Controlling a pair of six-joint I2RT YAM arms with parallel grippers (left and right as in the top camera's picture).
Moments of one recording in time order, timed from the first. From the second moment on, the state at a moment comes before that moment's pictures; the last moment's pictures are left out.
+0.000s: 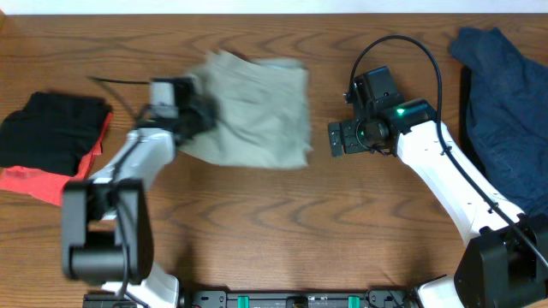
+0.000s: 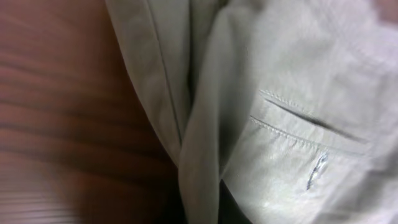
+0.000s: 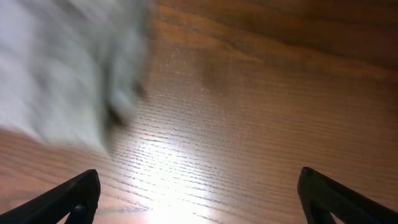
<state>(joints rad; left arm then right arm) 0.01 1.76 1.02 -0.16 0.24 -0.32 0.35 1.64 1.25 -0.84 -0.03 0.20</state>
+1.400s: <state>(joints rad) 0.61 1.52 1.18 -0.31 0.09 -0.54 0.35 1.64 1.25 -0.86 -0.03 0.18</state>
